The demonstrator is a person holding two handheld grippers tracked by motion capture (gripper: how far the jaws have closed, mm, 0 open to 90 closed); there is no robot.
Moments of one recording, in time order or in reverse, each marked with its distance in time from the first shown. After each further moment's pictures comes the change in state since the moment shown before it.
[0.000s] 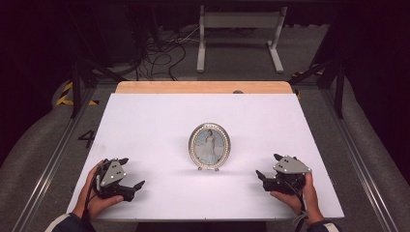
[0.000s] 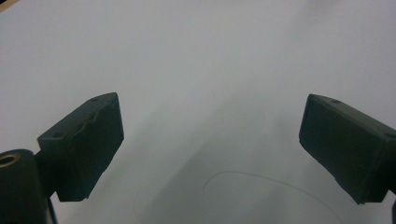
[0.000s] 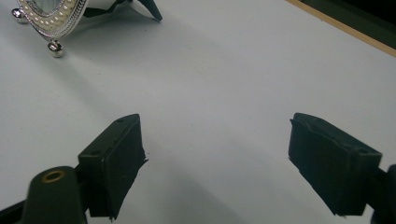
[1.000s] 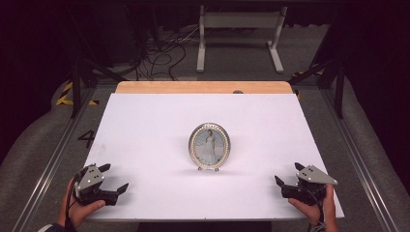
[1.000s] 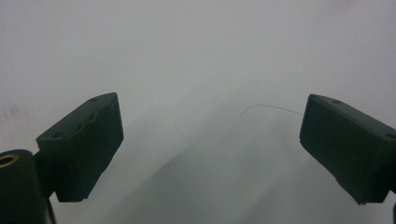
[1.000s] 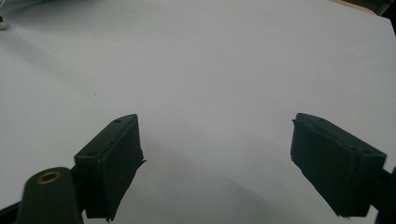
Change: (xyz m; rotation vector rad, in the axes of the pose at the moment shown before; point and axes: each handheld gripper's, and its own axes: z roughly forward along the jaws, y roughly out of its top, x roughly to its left) left arm 0.018 -0.040 -0.028 -0.030 0.035 -0.150; right arm -0.024 -0.049 -0.030 -0.005 -0.083 0.163
